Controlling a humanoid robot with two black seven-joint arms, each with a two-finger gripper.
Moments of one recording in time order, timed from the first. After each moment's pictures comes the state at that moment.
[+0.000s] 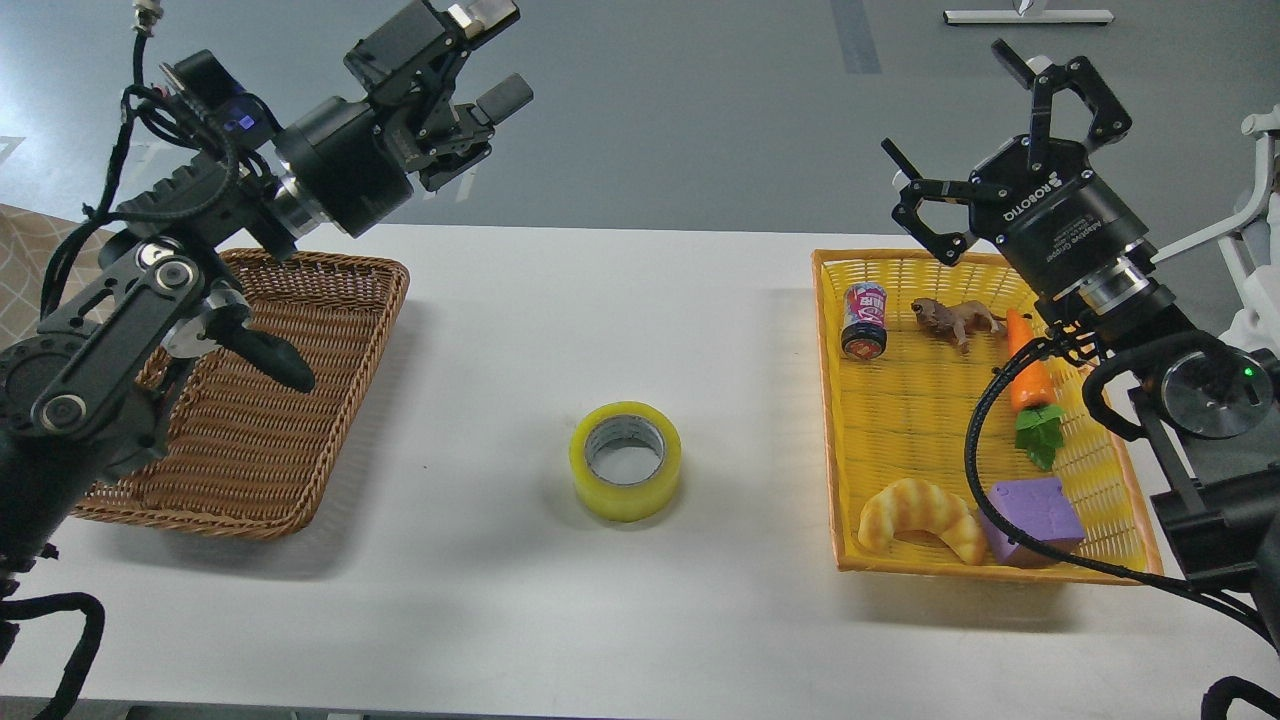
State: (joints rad) left arm -0.60 0.48 -1.16 -1.35 1.17 -0.49 -0.34; right arm 0.50 -0.25 1.33 1.19 -0.02 0.49 -0.26
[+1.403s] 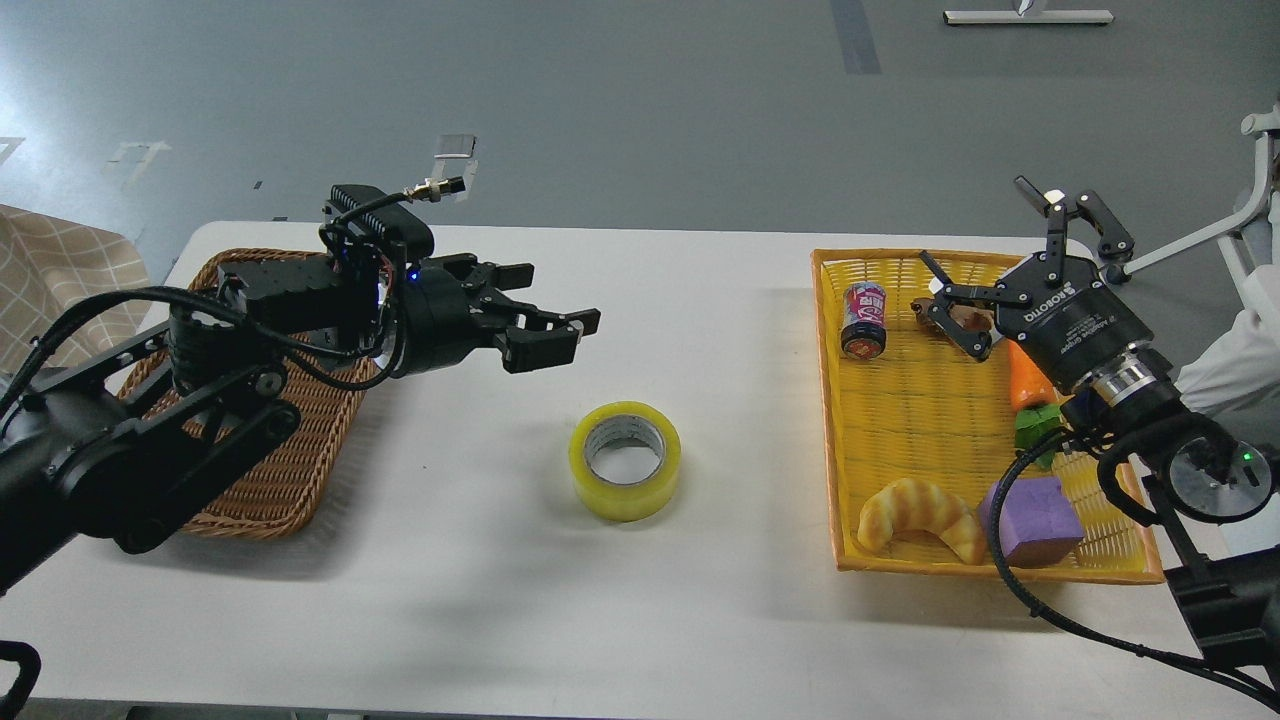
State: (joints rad) left arm -0.59 0.55 -0.85 -1.51 2.07 -0.49 -0.18; right arm 0.37 -0.26 1.36 1.03 -0.03 0.49 -0.26
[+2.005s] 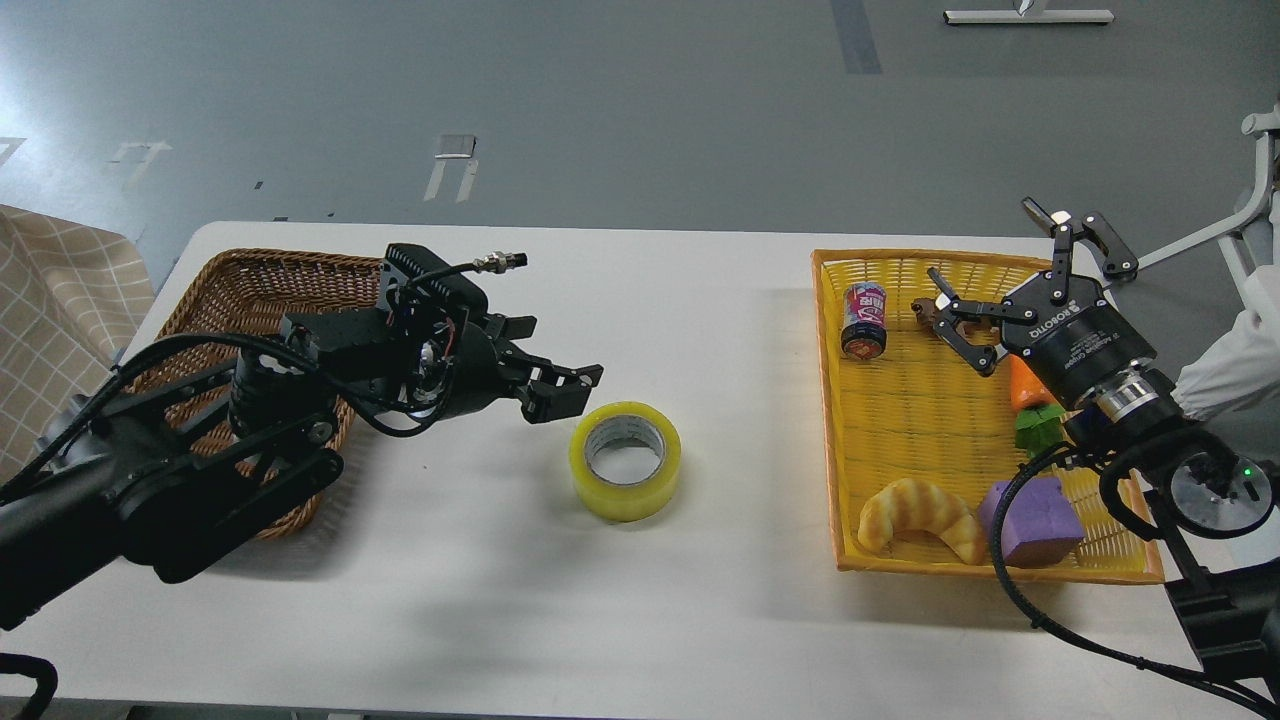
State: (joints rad) left arm -0.60 0.52 -0.72 -1.49 2.10 -0.49 -0.04; right arm 0.36 -0.25 1.36 1.02 -0.03 0.49 -0.25
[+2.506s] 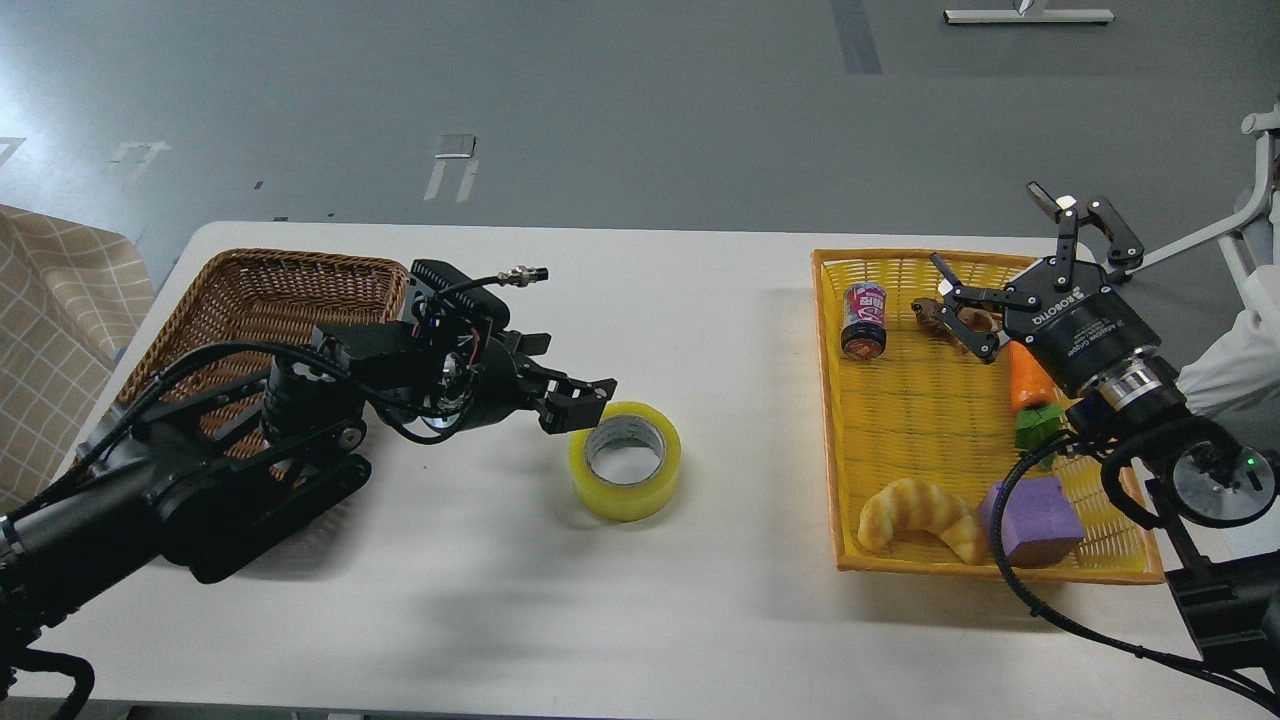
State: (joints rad) left arm -0.61 0.45 -0.69 -1.41 2.10 -0.49 -0.04; right arm 0.38 -0.25 1.37 1.02 -0.03 0.49 -0.25
